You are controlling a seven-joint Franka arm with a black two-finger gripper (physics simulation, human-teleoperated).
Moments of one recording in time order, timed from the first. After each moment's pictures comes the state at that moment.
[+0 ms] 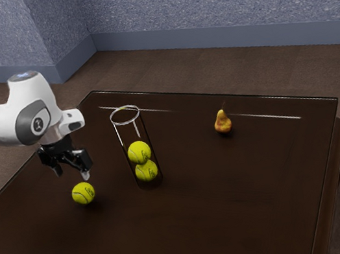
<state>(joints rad) 0.11 0.10 0.09 -2.15 0.04 2.25 0.13</state>
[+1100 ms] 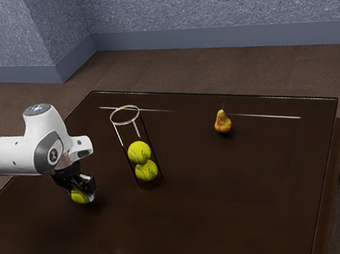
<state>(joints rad) 0.13 0.31 0.12 -2.16 0.04 2.50 0.24</state>
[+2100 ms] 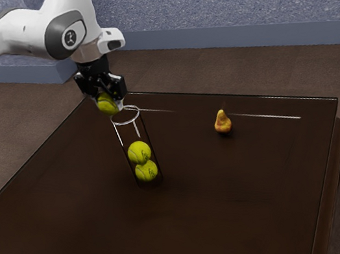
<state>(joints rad) 0.02 0.27 -0.05 -1.49 0.13 1.82 -0.03</state>
